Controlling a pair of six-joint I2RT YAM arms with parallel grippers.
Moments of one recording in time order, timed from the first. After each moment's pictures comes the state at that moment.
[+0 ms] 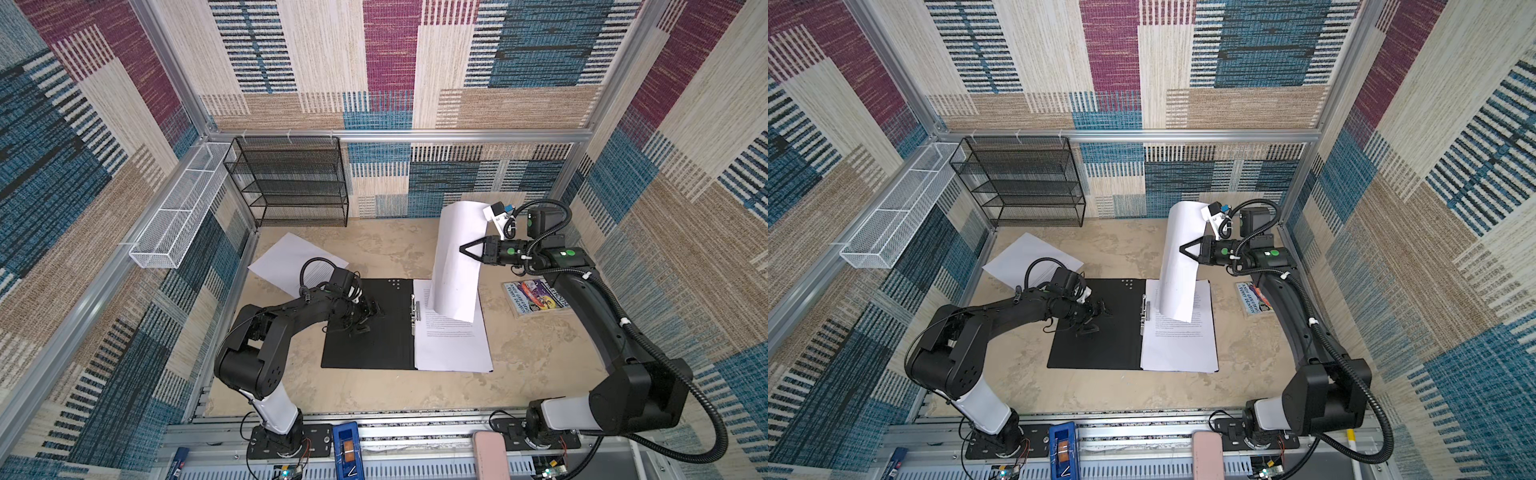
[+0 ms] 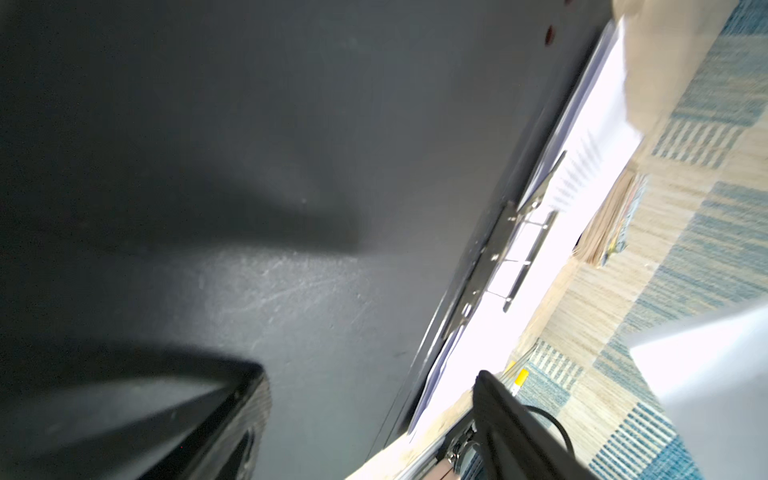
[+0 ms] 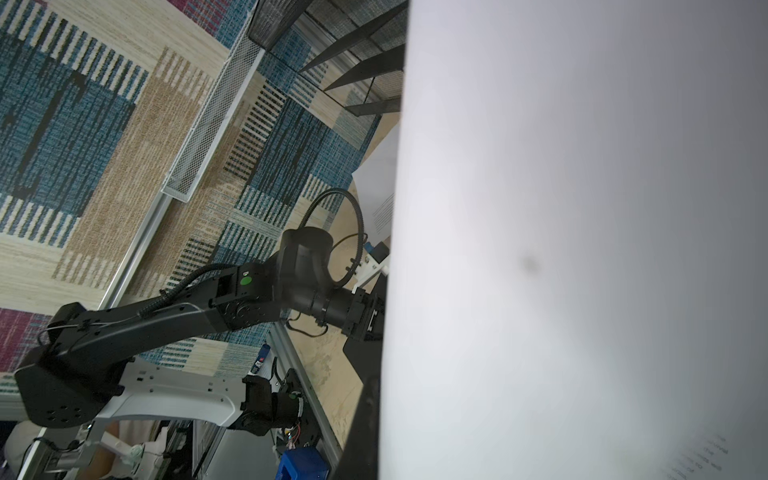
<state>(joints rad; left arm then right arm) -0.34 1.71 0.89 -0.37 0.55 -0.79 0.10 1.39 1.32 -0.55 -0.94 0.31</state>
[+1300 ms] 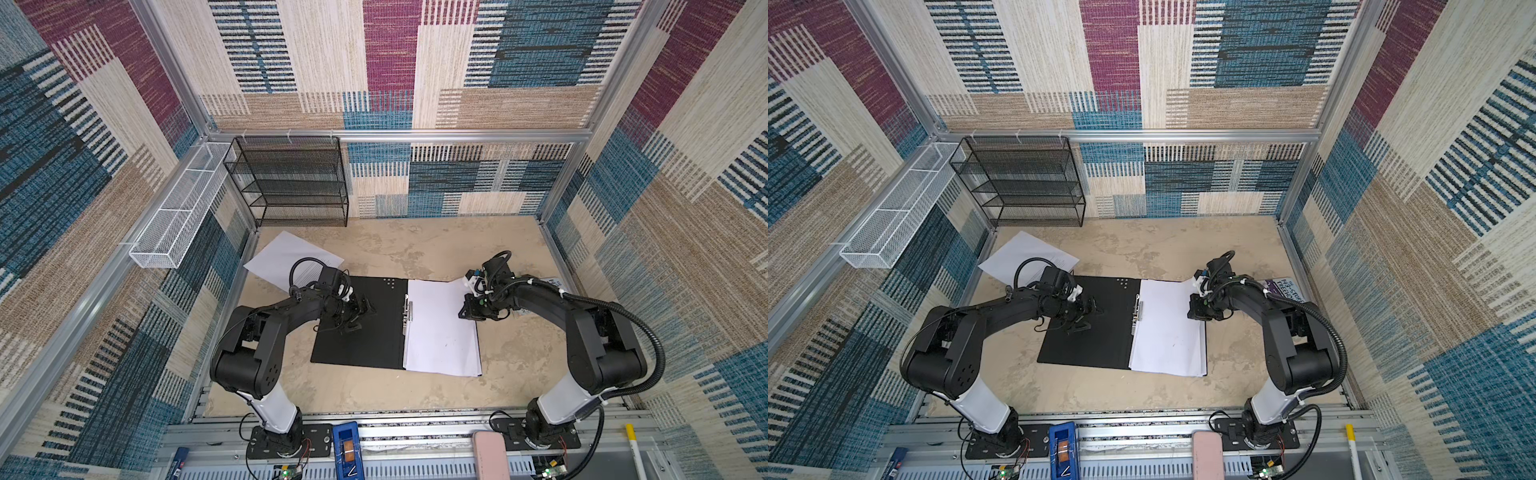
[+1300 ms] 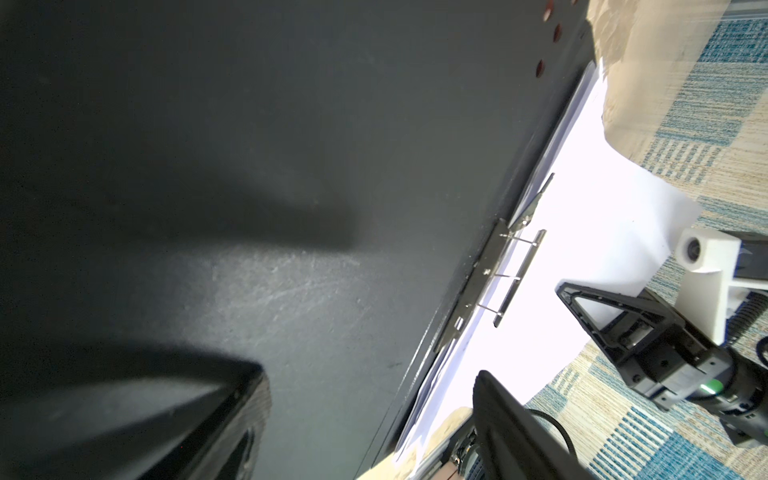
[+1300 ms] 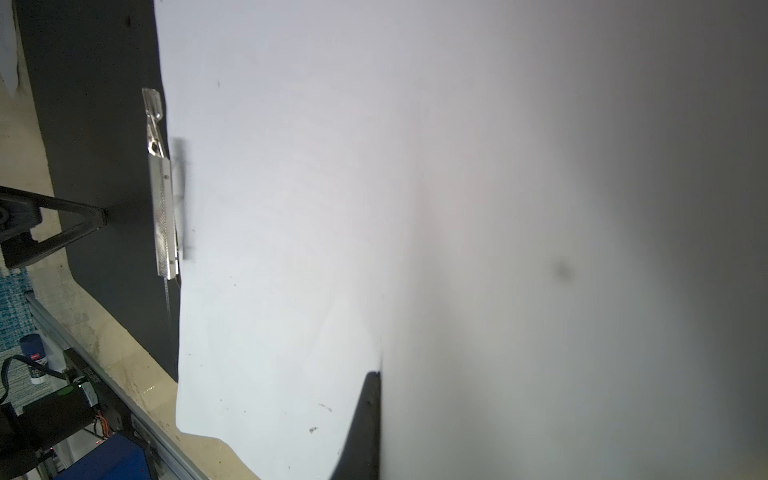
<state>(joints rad) -0.27 1.71 0.88 -0.38 0.58 -0.73 0.20 1.64 0.96 -0.59 -0.46 0.17</state>
